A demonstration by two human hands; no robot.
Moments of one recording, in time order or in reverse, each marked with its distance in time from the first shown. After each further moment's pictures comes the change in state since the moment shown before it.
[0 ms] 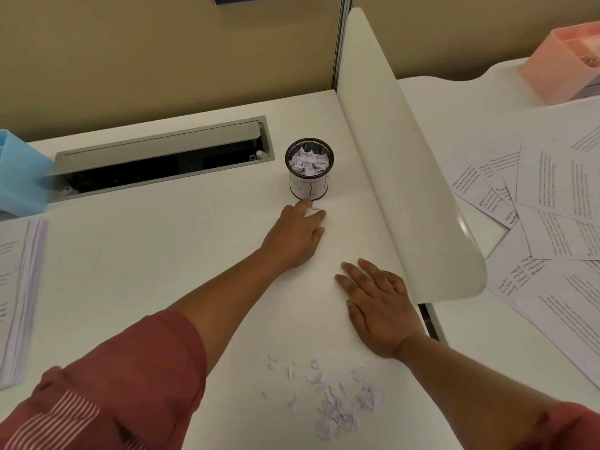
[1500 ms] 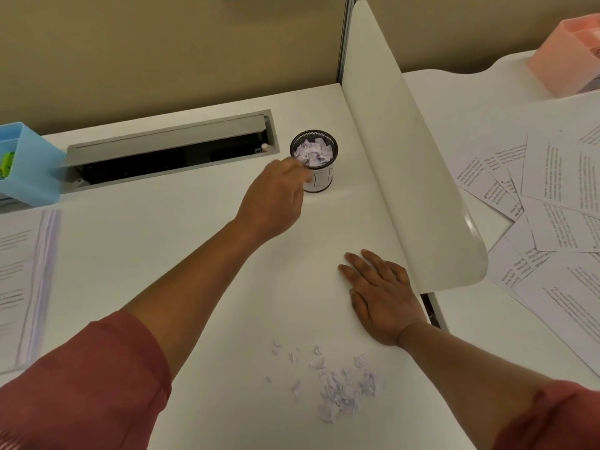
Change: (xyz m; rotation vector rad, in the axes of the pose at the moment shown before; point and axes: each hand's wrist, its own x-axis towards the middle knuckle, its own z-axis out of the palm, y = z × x) left_hand -0.011 0.000 -0.077 -0.012 0.389 0.191; right_hand 0.000 0.000 -0.002 -0.011 -0.033 0.002
